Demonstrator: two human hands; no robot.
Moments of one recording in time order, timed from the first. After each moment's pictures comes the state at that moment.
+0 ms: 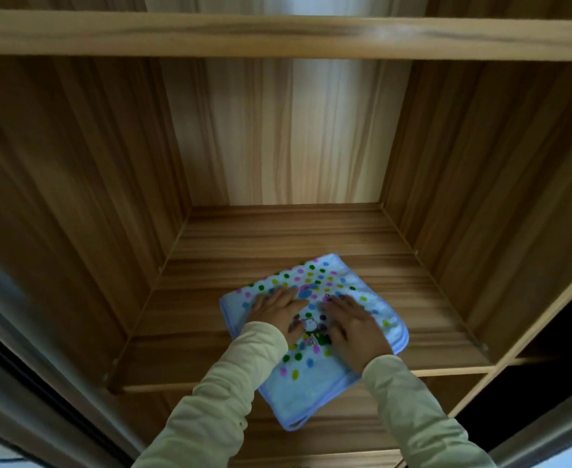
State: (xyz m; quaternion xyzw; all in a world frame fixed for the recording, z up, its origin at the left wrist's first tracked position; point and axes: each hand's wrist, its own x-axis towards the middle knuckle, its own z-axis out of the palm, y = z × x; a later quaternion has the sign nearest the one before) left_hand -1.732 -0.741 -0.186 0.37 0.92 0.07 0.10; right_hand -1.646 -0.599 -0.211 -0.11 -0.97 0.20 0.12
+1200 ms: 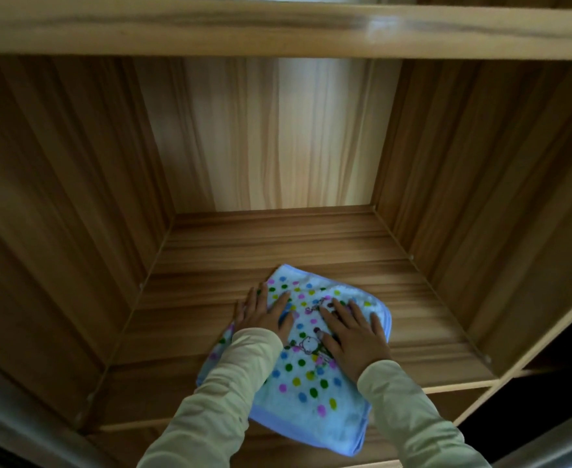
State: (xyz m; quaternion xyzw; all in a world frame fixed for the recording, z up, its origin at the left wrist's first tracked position) left_hand -1.767 -0.720 -0.207 0.24 0.96 0.08 0.11; right_hand -1.660 -0.591 -0.210 -0.18 -0.98 0.11 -0.05
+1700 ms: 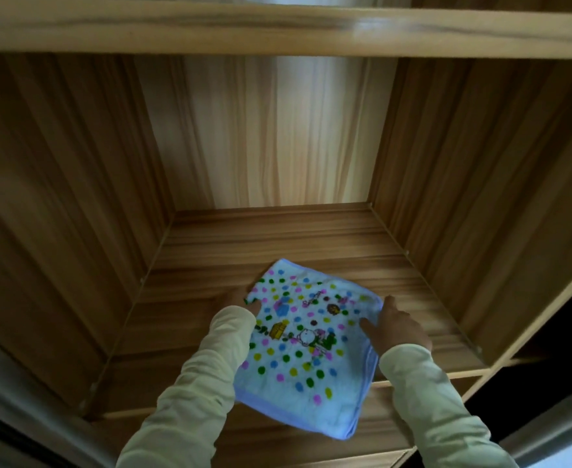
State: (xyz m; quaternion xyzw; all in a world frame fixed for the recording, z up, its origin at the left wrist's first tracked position) left_hand -1.786 -0.739 -0.179 0.02 0.92 0.33 0.20; right_hand -1.632 -0.567 -0.168 -0.43 -0.88 0.19 -0.02
